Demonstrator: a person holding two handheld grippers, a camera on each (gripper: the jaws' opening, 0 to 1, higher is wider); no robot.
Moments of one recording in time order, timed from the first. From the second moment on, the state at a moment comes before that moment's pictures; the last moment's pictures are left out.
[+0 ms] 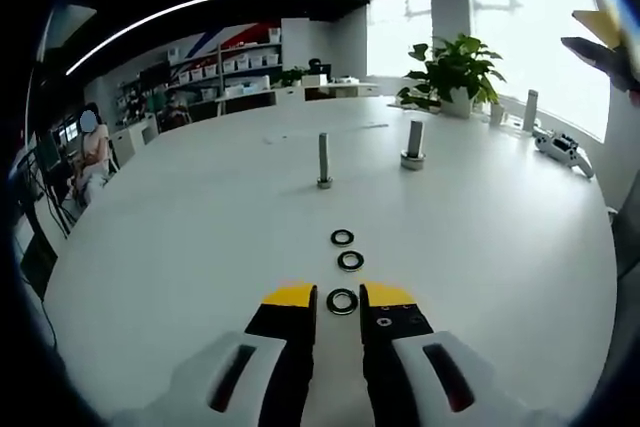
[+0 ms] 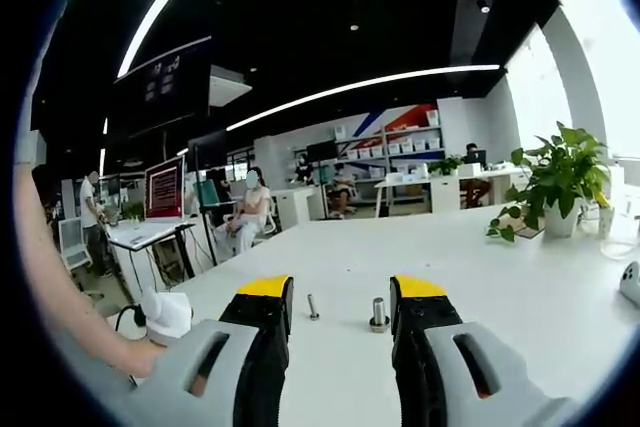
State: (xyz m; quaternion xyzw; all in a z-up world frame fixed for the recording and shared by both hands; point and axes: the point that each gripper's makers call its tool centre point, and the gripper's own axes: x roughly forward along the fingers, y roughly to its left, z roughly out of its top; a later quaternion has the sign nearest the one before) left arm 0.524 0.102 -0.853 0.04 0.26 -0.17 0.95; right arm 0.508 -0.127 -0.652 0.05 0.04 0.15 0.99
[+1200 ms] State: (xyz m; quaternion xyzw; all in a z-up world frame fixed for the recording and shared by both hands) left arm 0.521 0.099 -0.853 0.06 0.25 -0.17 0.95; right arm 0.508 -0.128 -0.650 0.06 0.03 0.15 0.99
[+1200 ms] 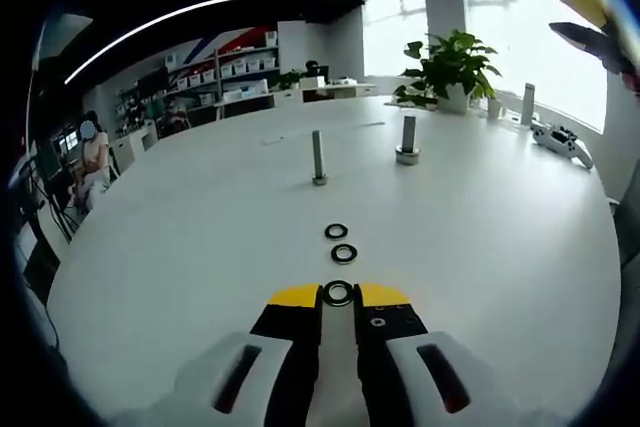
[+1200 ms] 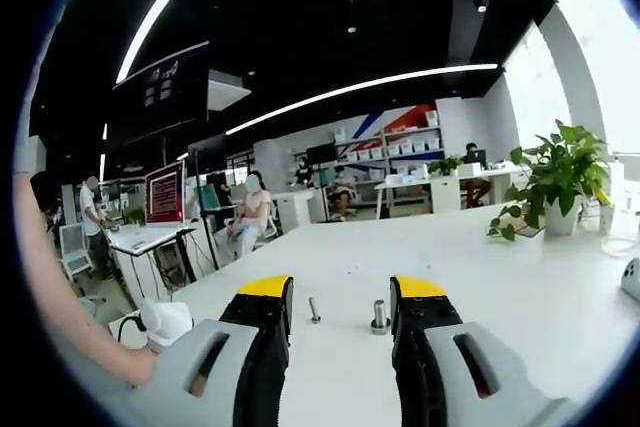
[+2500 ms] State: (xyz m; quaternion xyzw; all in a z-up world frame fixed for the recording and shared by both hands) left arm 0.530 0.105 -0.848 0.06 0.24 -0.16 0.96; right arm 0.507 -0.126 -0.650 0.06 0.03 0.16 0.98
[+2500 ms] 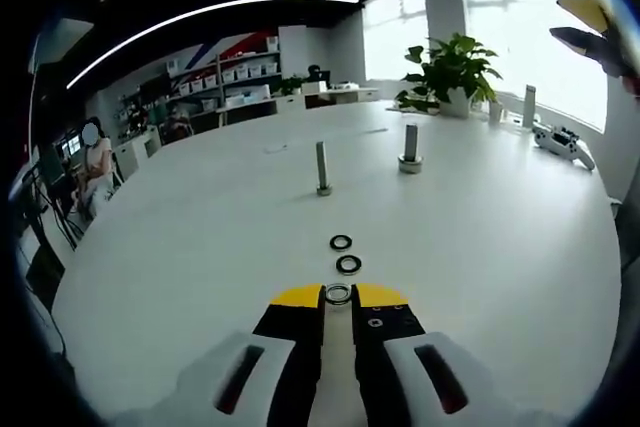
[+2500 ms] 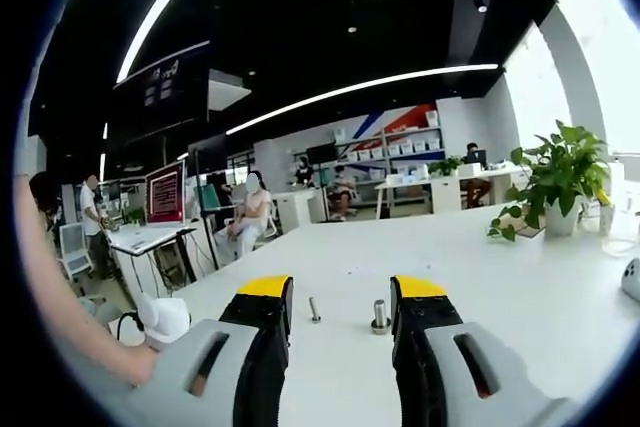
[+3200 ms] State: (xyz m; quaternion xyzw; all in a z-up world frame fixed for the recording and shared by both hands) left arm 0.554 0.095 -0.800 0.06 0.20 -0.17 0.96; right arm 0.506 -0.125 -0.651 0.06 0.04 0.16 0.98
